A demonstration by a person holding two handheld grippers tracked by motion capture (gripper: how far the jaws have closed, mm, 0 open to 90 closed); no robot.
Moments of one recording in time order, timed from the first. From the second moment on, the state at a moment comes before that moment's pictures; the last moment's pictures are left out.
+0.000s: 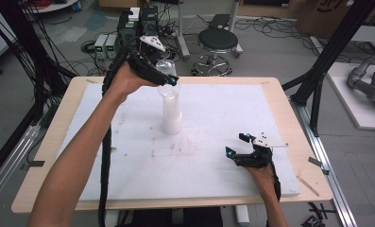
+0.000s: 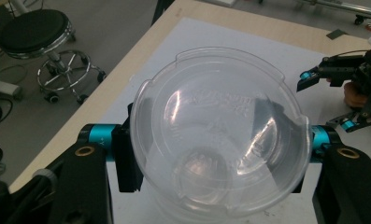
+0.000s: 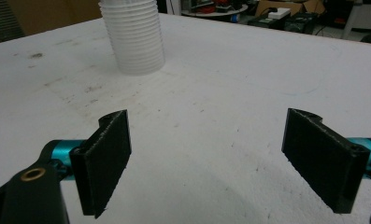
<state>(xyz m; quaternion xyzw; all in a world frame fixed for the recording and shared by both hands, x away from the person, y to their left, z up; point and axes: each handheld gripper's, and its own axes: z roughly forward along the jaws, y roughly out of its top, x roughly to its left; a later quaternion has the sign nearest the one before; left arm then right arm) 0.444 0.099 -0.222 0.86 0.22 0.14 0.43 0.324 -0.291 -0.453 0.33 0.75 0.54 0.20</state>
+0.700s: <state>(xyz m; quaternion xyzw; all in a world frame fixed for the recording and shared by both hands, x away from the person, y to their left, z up) 0.398 0.144 -0.240 0.81 0.19 0.11 0.54 0.325 -0.292 -0.453 0.33 0.75 0.54 0.20</state>
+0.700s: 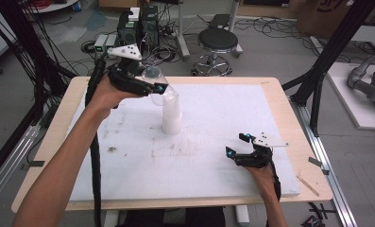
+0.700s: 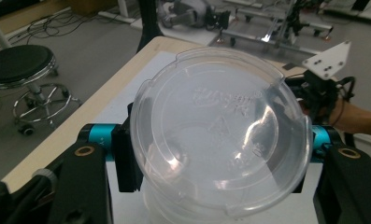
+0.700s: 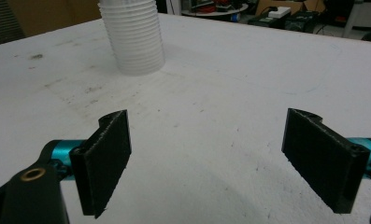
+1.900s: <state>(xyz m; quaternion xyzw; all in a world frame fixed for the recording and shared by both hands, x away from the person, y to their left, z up) 0.332 0.156 -0.381 0.74 0.14 0.03 0.66 0.327 -0.289 -0.453 0.33 0.76 0.53 0.19</state>
